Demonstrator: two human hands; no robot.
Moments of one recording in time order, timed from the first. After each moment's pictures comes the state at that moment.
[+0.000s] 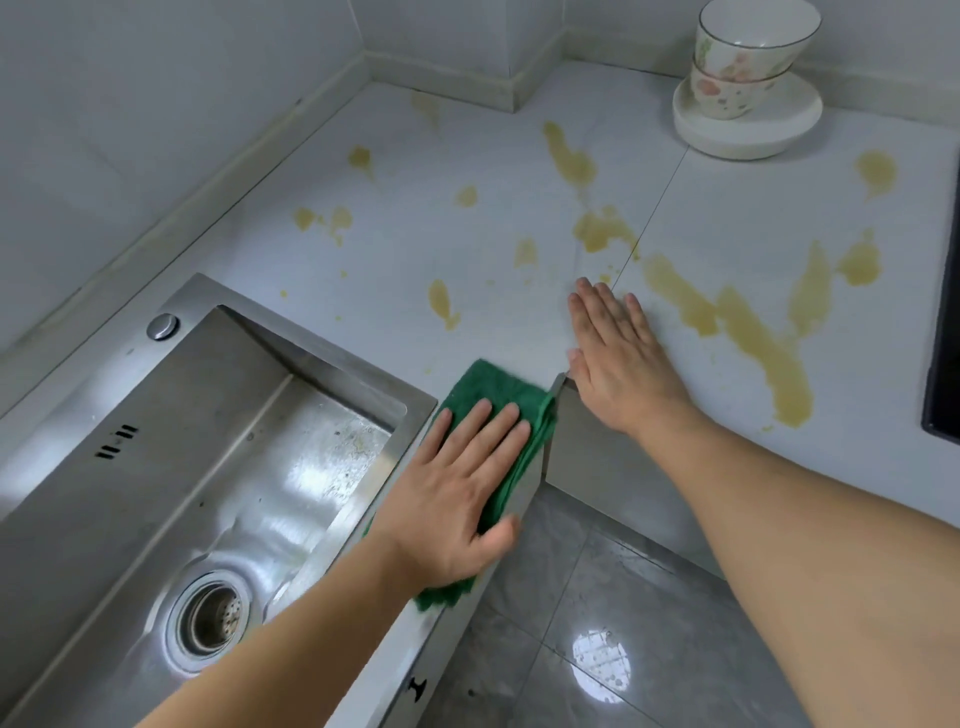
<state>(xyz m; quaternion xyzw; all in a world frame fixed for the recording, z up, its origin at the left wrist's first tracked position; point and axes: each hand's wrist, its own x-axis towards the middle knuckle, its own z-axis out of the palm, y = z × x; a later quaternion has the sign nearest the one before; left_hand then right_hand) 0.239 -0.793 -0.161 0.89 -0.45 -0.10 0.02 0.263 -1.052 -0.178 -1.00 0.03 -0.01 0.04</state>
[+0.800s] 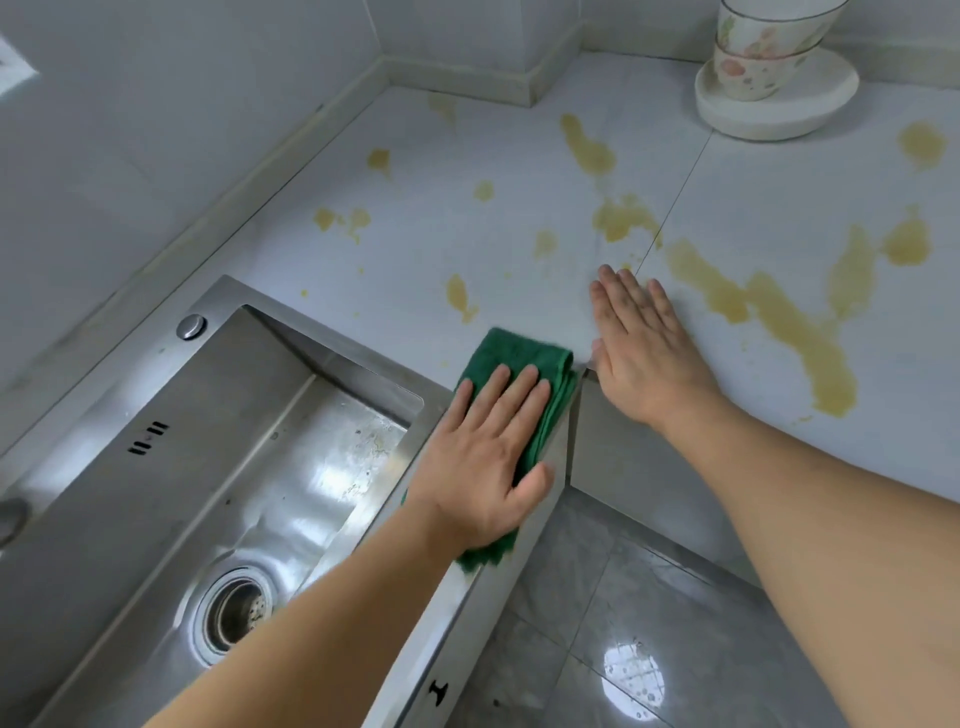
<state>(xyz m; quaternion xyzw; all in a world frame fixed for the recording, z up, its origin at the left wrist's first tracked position) 0.249 -0.816 -0.163 0.91 -0.40 -0.08 0.03 0.262 -1.051 -0.183 -1.00 0.04 -0.03 0.04</state>
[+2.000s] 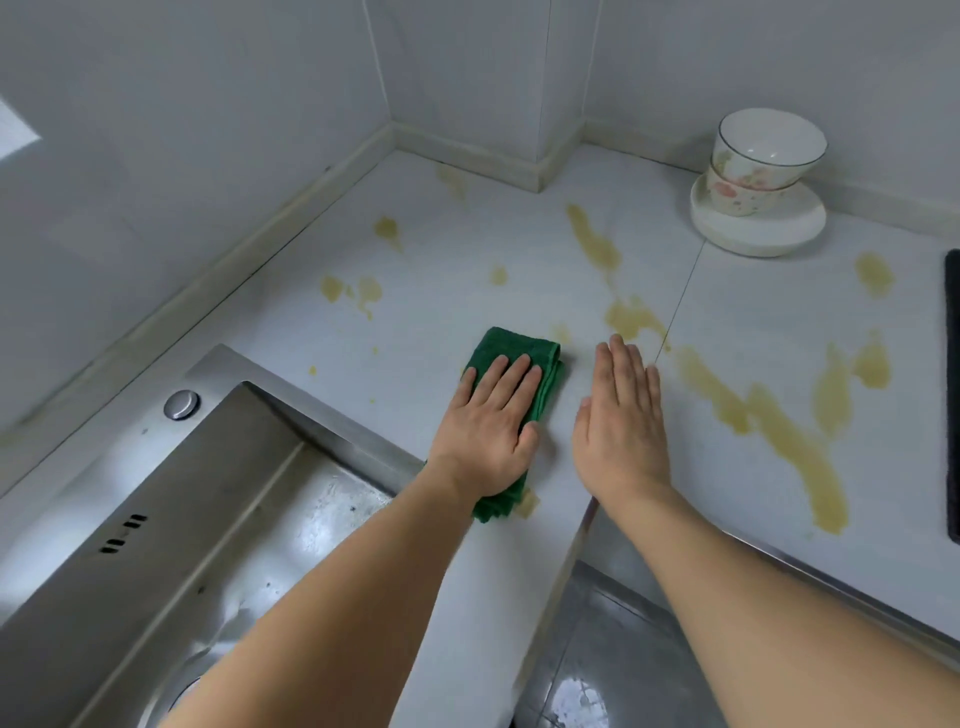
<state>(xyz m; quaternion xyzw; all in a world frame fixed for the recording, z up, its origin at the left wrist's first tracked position) 0.388 -0.846 -0.165 0.92 -0.39 -0.08 0.05 0.310 -0.990 -0.143 -0.97 0.20 -0.11 0.12</state>
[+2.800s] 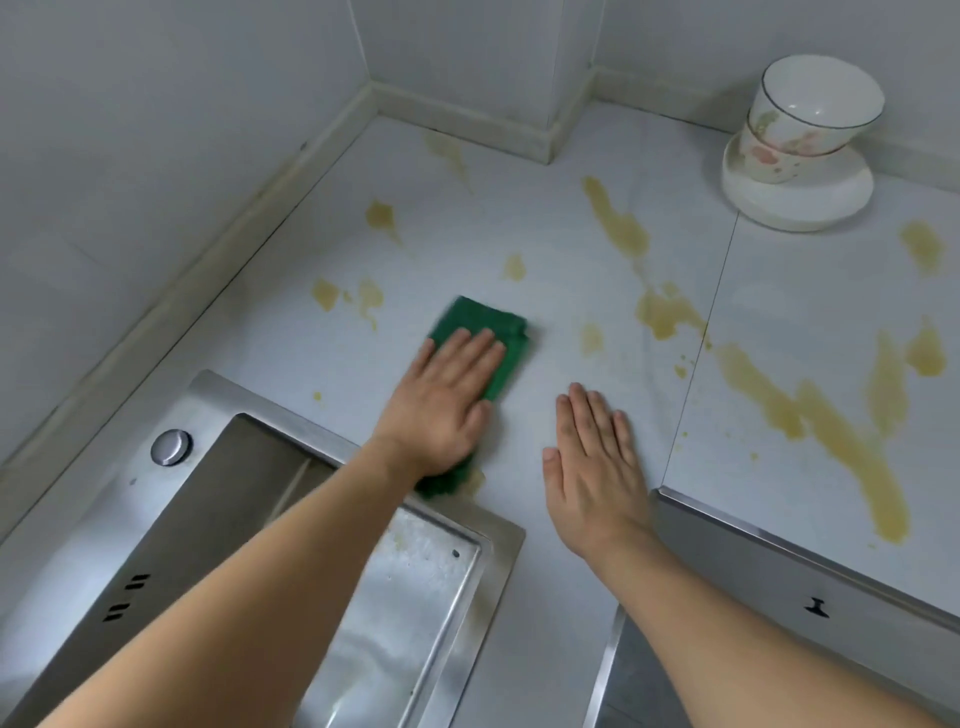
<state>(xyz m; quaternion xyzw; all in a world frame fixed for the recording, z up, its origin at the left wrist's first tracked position) 0.486 -0.785 -0.168 0.89 -0.45 -0.07 0.07 0.326 -0.934 -0.183 -0.98 0.19 -0.01 0.08</state>
